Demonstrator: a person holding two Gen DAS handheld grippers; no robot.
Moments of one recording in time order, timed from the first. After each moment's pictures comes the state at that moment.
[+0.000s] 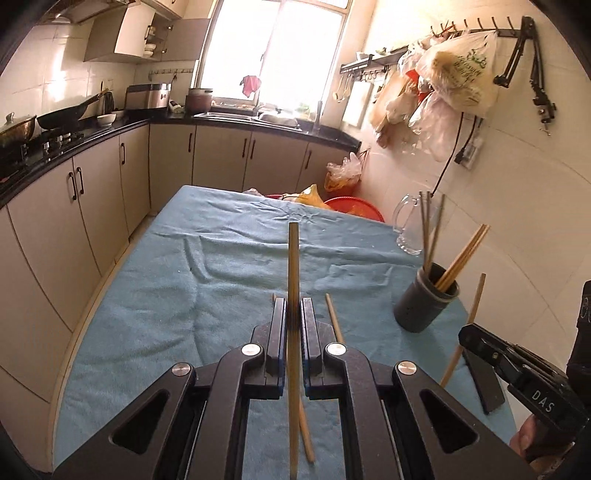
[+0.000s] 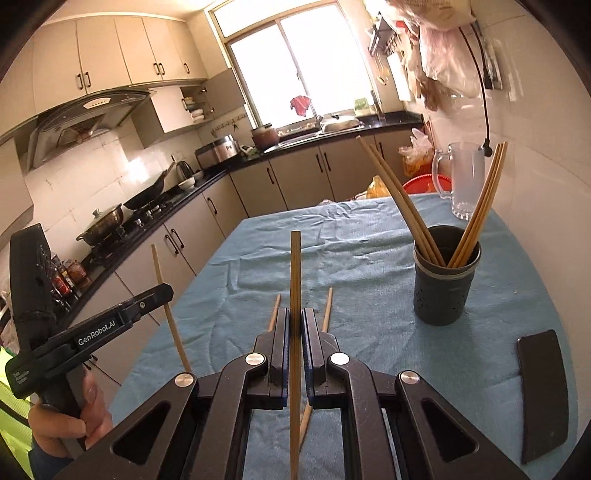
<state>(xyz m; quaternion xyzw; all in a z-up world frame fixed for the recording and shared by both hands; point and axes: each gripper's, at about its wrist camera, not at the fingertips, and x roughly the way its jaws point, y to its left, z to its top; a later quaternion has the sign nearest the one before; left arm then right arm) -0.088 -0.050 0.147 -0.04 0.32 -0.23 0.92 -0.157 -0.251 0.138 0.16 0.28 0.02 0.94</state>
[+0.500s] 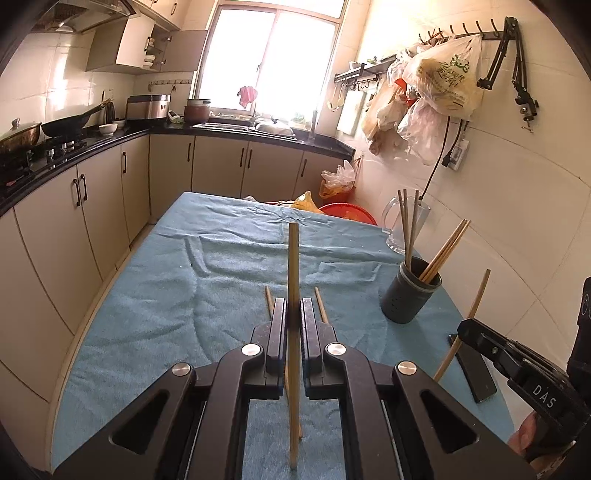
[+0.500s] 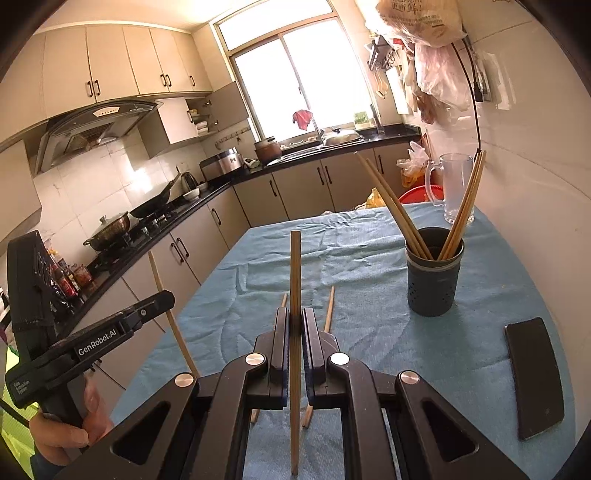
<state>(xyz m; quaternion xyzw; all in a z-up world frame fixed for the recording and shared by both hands) -0.132 -0.047 0.153 -0.04 0.30 -0.24 0.92 -0.195 -0.243 0.147 0.16 0.26 0.01 0.95</state>
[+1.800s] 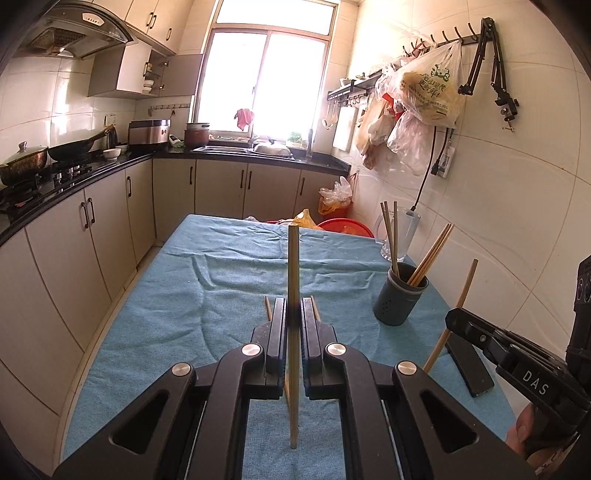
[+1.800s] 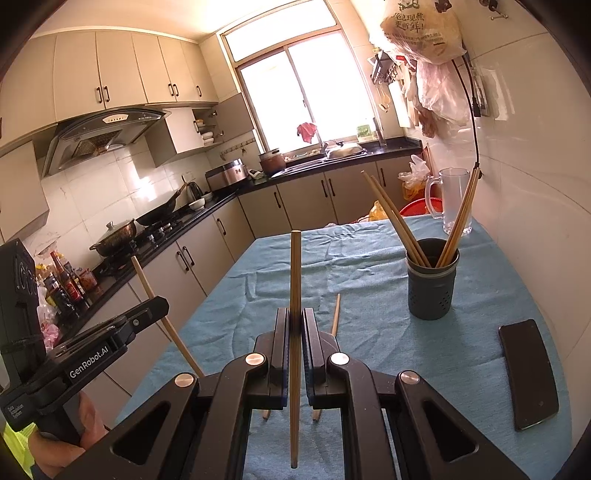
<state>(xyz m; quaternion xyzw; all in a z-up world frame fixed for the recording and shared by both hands) -0.174 -0.044 0.173 -0.03 0.26 -0.23 0.94 -0.218 -0.230 0.159 0.16 0.23 0.01 0.96</state>
